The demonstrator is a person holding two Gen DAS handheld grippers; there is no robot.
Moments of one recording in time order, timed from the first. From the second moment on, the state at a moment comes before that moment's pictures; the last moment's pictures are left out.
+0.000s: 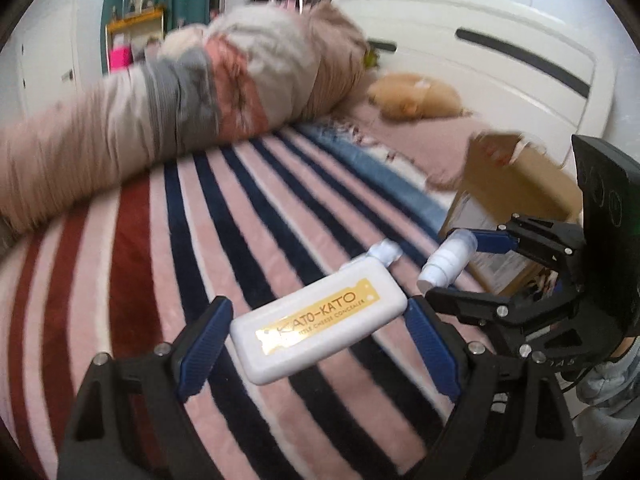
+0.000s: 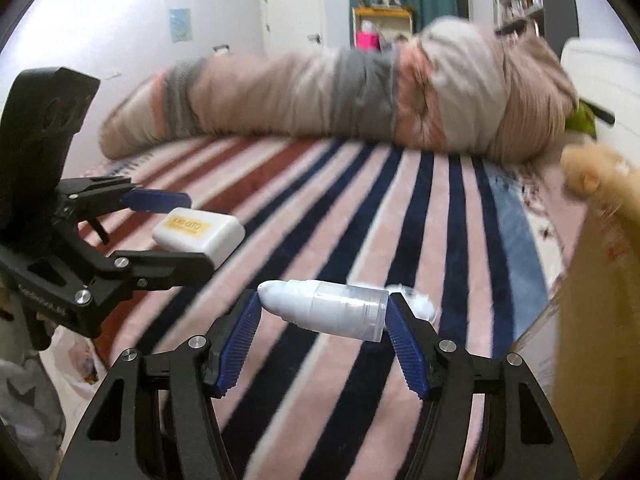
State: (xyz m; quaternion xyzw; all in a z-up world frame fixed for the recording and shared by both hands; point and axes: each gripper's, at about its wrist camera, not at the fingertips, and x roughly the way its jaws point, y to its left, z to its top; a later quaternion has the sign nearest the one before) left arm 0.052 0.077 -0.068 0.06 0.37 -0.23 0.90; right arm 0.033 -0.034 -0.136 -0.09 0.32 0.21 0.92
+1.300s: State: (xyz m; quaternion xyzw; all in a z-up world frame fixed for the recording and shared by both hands) left arm 0.067 -0.196 -0.015 0.17 0.36 -0.37 0.84; right arm 0.024 -0.270 -0.083 -0.08 0.32 0.05 0.94
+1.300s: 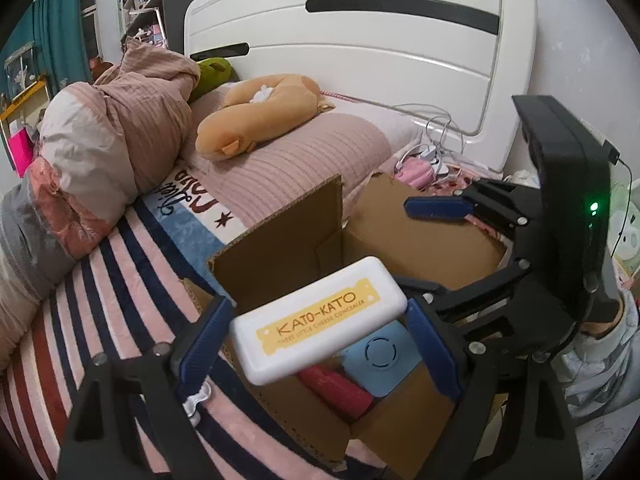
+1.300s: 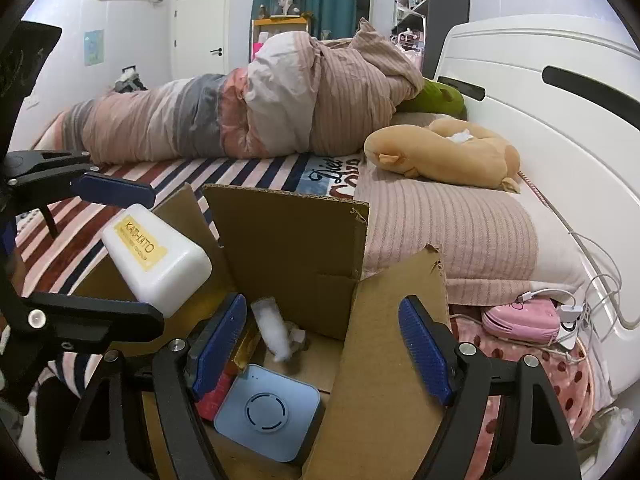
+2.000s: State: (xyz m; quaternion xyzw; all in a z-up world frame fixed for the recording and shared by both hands) left arm 0.053 -0.082 0.024 0.12 0.32 -0.29 0.89; right arm 0.002 -0.210 -0.045 -0.06 0.28 0.12 0.95
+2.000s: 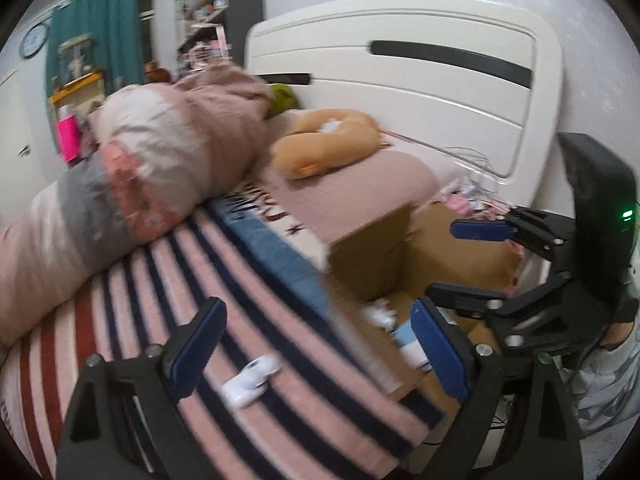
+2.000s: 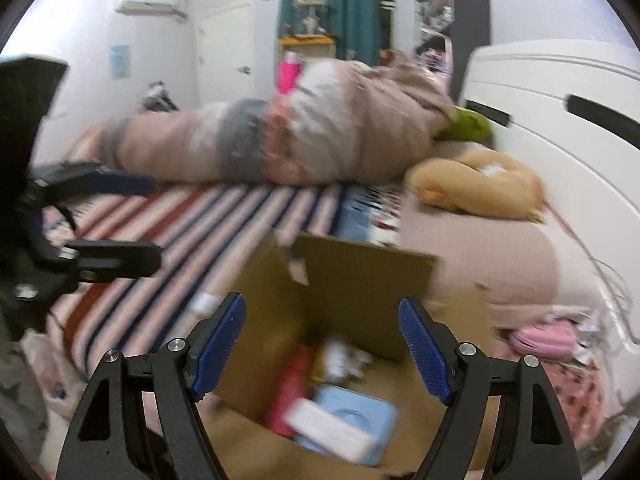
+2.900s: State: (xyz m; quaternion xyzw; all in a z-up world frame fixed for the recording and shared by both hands) left arm 0.118 0.084 -0.141 0.02 0.42 -0.27 0.87; right arm 0.128 -0.082 -0.207 0.06 0.40 0.12 0.90
